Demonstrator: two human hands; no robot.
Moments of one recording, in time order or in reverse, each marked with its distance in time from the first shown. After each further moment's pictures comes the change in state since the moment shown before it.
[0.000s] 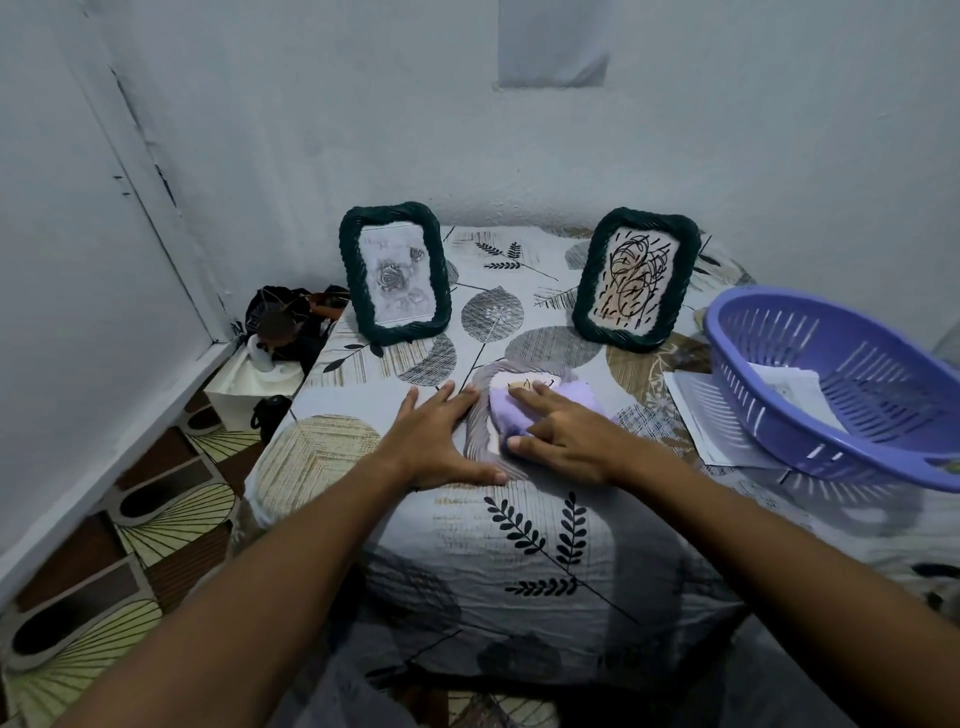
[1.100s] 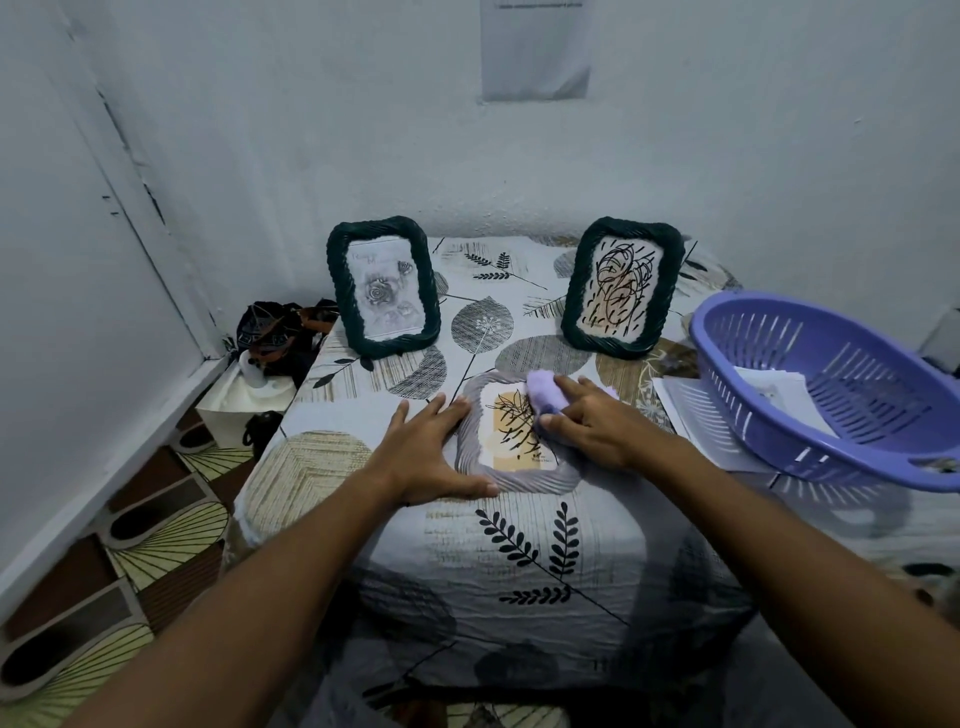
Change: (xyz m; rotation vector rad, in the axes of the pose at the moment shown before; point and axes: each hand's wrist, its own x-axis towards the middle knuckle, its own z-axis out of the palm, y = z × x) left_hand -0.007 0.011 -0.008 -0.004 -0.030 -0.036; right_hand -0.006 0.043 -0.009 0.083 0.090 0.240
